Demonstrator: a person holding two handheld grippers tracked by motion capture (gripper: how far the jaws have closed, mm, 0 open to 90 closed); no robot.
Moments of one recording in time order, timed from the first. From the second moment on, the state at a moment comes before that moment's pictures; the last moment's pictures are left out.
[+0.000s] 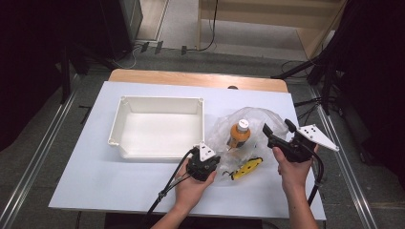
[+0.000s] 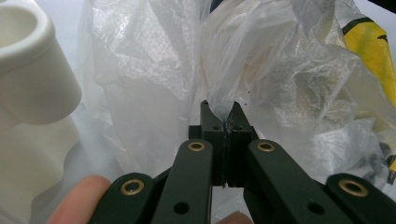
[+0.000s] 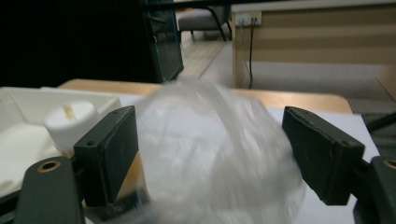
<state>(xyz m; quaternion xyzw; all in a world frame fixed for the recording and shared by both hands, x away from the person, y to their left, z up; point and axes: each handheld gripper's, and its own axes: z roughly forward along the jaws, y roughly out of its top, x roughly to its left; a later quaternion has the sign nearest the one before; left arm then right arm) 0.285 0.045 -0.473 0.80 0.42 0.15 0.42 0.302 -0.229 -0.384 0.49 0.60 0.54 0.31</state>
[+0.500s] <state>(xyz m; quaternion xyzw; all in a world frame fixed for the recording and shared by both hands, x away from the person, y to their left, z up) 0.285 0.049 -0.473 0.79 0.41 0.14 0.42 0.354 -0.222 -0.437 0.57 0.64 0.45 0.24</state>
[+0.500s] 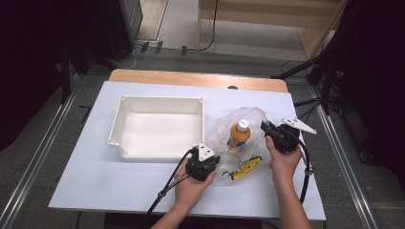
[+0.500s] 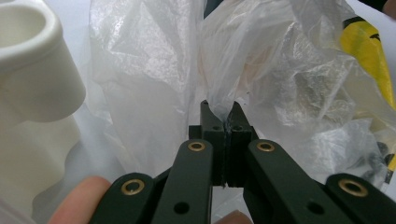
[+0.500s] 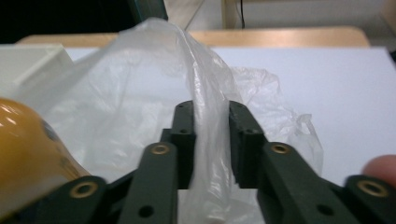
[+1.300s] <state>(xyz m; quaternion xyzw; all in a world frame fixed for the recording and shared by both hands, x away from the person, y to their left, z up) 0.285 0.050 -0.472 0.79 0.42 0.14 0.42 0.367 -0.228 -0.480 0.63 0.68 0.33 0.20</state>
